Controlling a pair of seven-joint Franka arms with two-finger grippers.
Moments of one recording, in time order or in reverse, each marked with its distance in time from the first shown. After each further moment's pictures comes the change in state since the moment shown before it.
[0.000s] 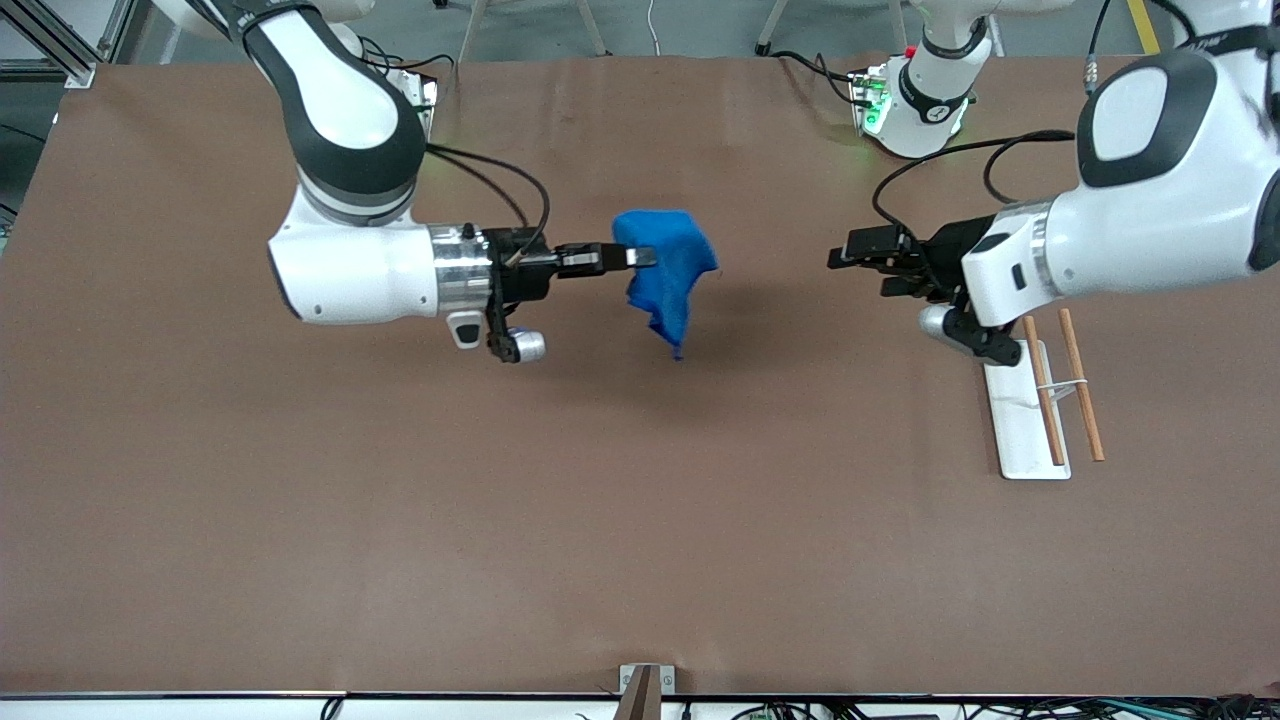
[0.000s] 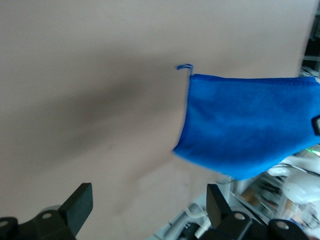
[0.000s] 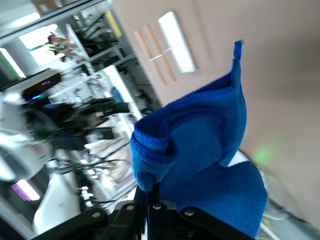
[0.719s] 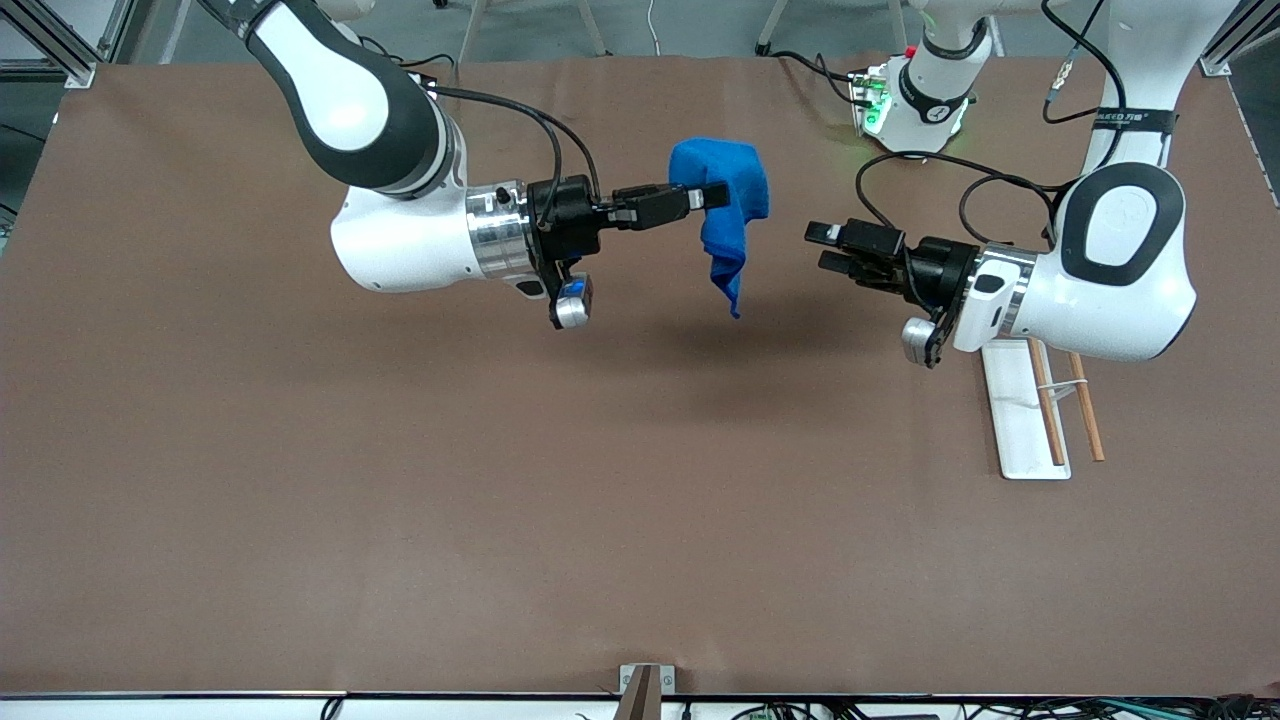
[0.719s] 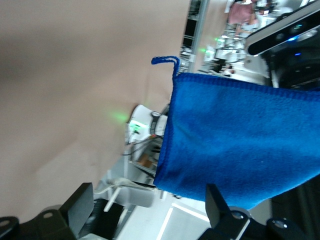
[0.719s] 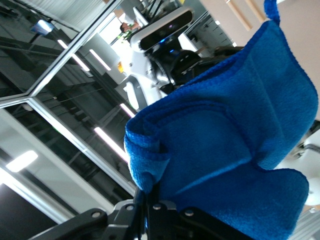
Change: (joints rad) left arm 0.095 0.024 0.003 -0.230 -0.459 -0.124 0.217; right arm 0.002 0.001 0.077 -0.001 0.432 0.032 -0.039
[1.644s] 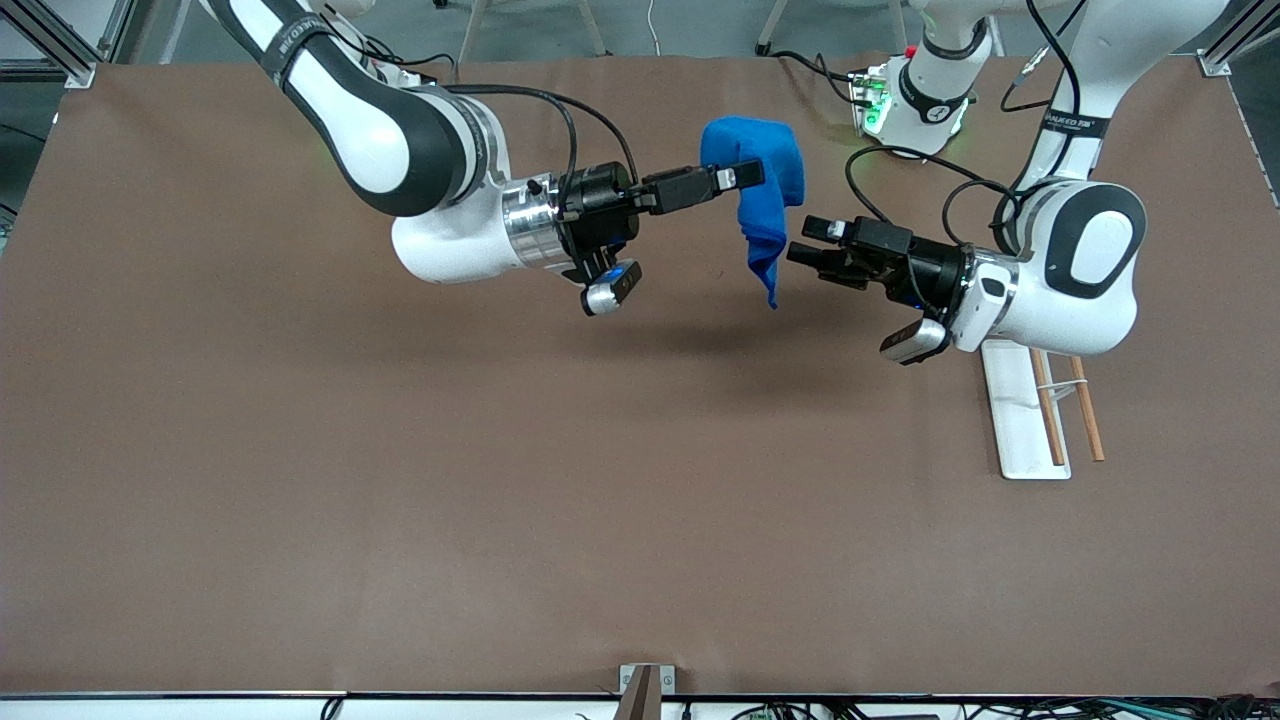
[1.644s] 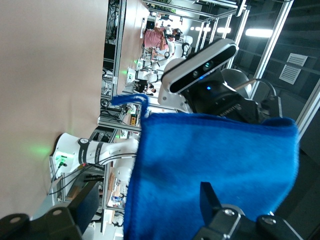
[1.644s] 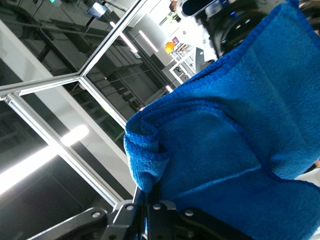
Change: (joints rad) left arm -0.018 0.000 -0.003 -0.141 -0.335 0.029 0.197; right arm 0.051 0.039 0.028 -0.005 0.311 0.000 -0.268
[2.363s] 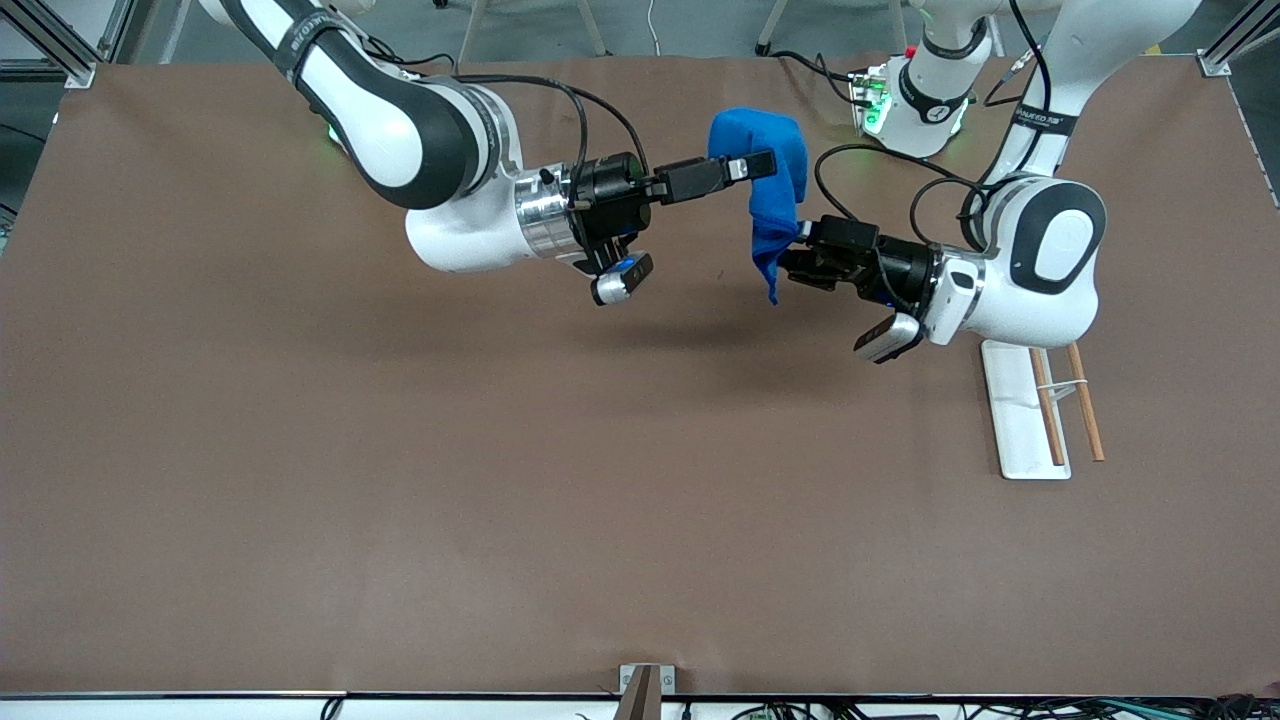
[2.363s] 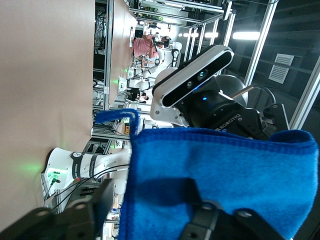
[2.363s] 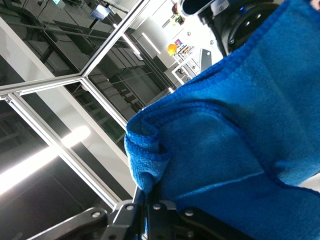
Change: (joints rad) left arm -0.030 -0.014 -0.011 -0.026 -0.077 0.033 0.065; right arm 0.008 0.000 0.012 0.000 0.011 0.037 -0.014
